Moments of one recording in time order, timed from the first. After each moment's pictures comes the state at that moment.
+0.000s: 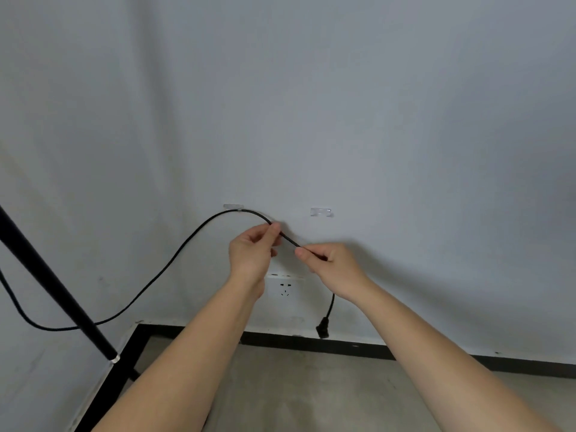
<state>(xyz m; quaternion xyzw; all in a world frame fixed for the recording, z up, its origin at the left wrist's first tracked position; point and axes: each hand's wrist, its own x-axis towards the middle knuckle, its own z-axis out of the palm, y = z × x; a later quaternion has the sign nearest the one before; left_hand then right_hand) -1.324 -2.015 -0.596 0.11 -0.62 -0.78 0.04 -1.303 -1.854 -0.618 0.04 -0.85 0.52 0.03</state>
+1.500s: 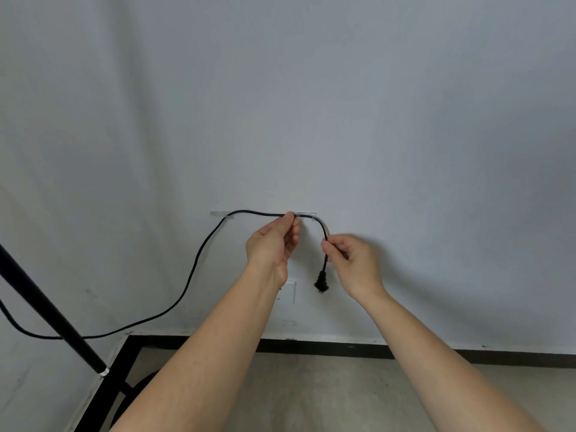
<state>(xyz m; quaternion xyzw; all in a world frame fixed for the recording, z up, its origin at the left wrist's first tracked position) -1.325 -1.967 -0.568 0.14 -0.44 -0.88 -0.07 -1.296 -1.814 -0.626 -0.05 -0.81 0.55 0.19</state>
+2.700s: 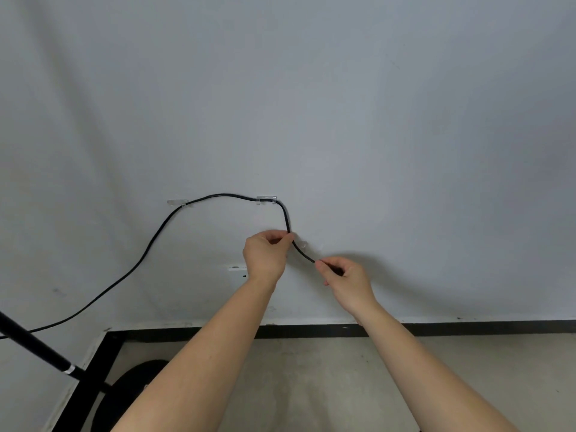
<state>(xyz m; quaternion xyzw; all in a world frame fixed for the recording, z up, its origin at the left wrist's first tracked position) -1.315 -1.916 -0.627 0.08 -0.75 -0.65 0.02 -1.254 -1.767 -0.684 -0.15 -0.78 0.60 0.10</state>
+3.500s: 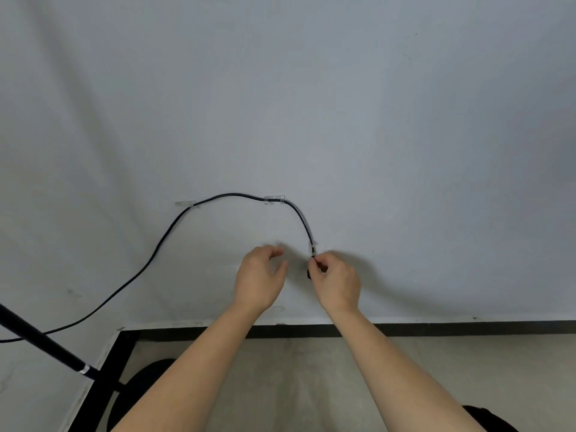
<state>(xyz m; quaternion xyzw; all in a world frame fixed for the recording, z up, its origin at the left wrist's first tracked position) -1.302 -1.964 -0.659 -0.11 -0.91 -0.40 0.06 -1.279 -1.812 -0.702 -0.17 -0.88 0.37 0.22</state>
